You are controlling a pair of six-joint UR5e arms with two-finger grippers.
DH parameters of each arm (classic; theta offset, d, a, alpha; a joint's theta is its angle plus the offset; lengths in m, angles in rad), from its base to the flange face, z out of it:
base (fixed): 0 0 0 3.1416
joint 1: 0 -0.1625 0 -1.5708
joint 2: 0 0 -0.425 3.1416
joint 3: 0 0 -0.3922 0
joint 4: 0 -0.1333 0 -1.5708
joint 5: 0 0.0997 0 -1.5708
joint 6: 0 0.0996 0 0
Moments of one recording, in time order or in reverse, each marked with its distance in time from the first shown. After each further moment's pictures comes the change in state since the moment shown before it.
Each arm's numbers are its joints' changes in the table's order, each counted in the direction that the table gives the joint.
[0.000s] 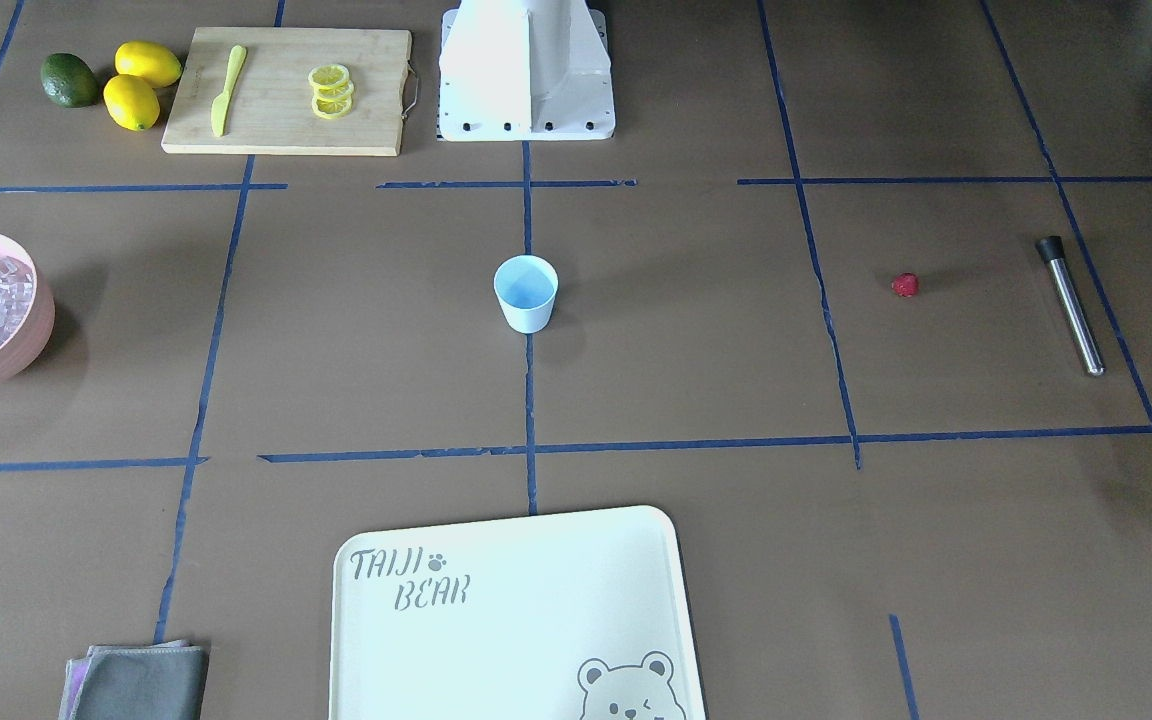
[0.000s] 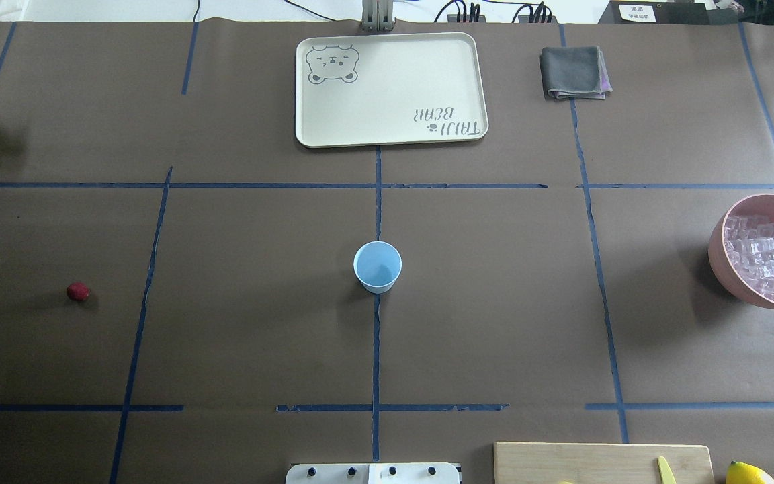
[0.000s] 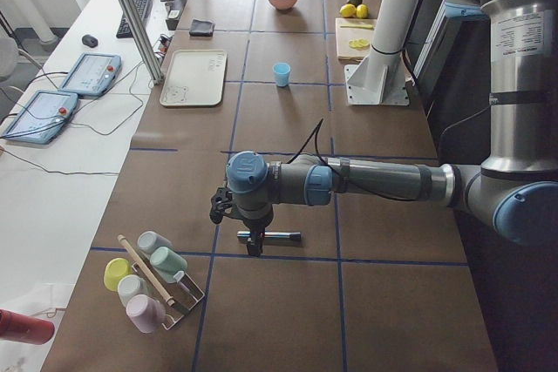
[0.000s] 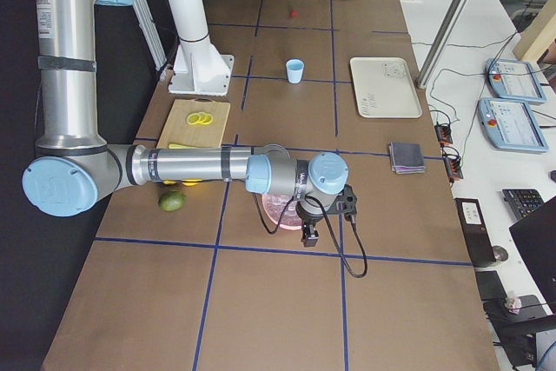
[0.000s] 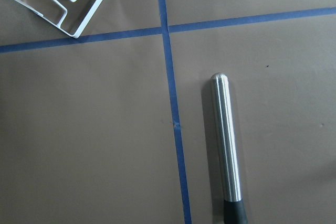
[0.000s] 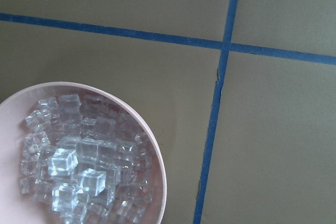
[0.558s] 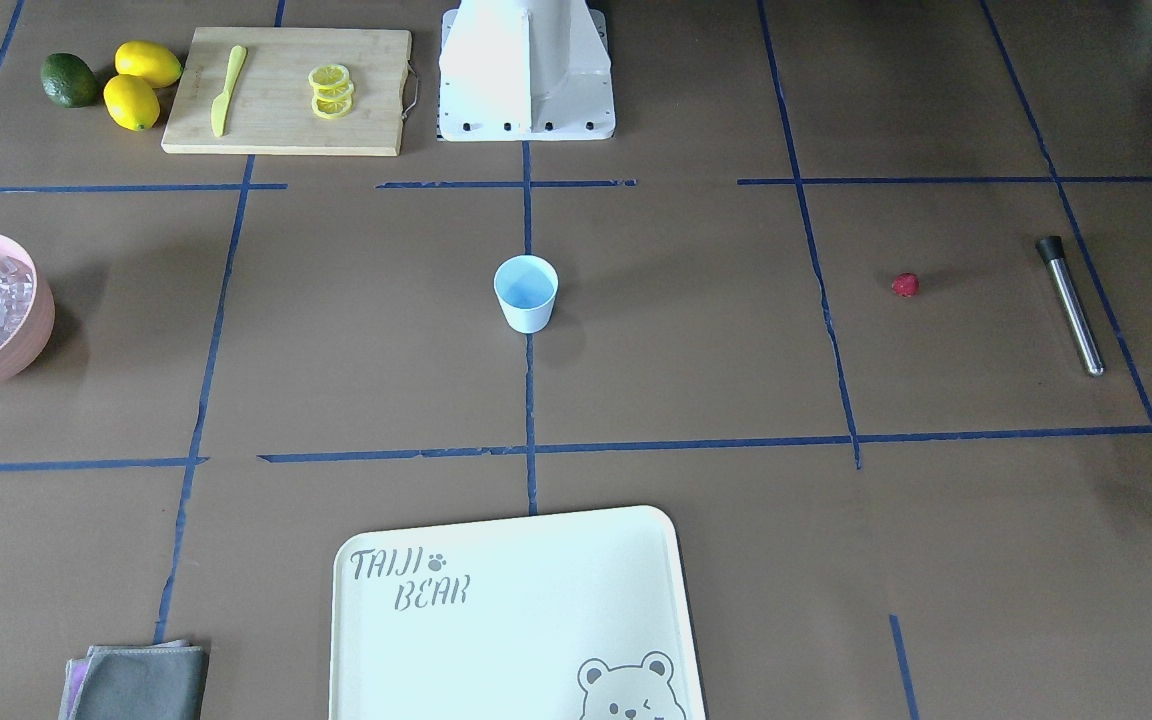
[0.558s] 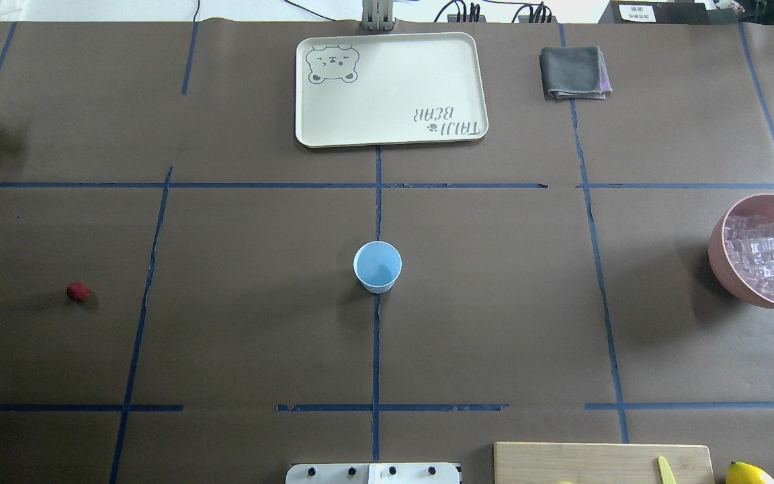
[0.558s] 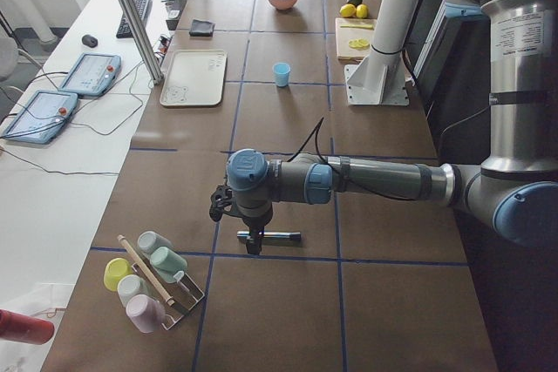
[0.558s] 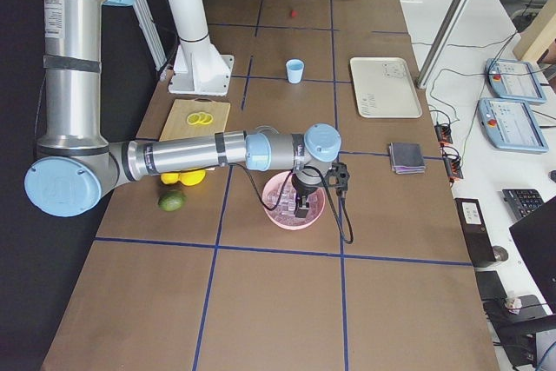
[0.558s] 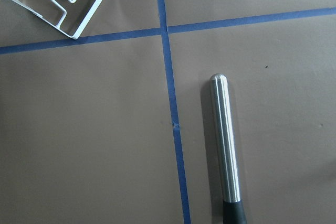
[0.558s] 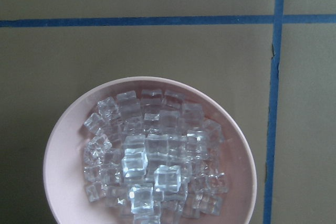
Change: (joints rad) left arm 0.000 0.000 0.014 0.002 0.000 0.001; right arm 0.145 -0.053 -0.144 -0.032 0.011 0.357
